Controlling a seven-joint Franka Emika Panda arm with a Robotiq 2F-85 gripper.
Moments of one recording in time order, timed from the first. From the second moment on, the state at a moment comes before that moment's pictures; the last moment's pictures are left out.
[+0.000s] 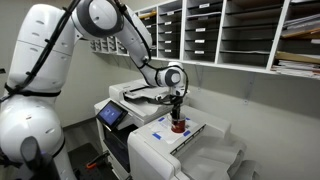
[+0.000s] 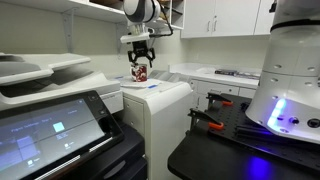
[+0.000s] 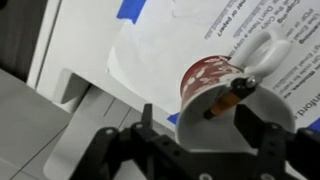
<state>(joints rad) -0.01 0.40 -0.10 -2.01 -0.16 2.34 1.11</state>
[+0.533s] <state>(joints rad) 0.02 0.42 -0.13 -2.00 -0.15 2.34 1.11</state>
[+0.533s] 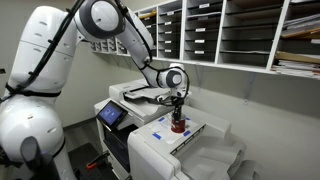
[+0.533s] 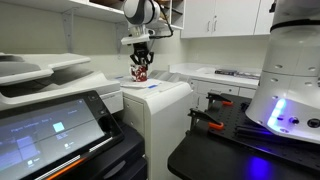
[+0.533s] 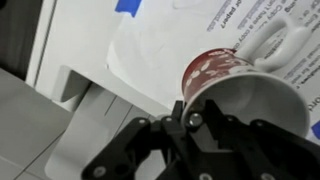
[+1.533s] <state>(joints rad) 0.11 0.27 -0.12 -2.23 -0.18 2.60 1.08</state>
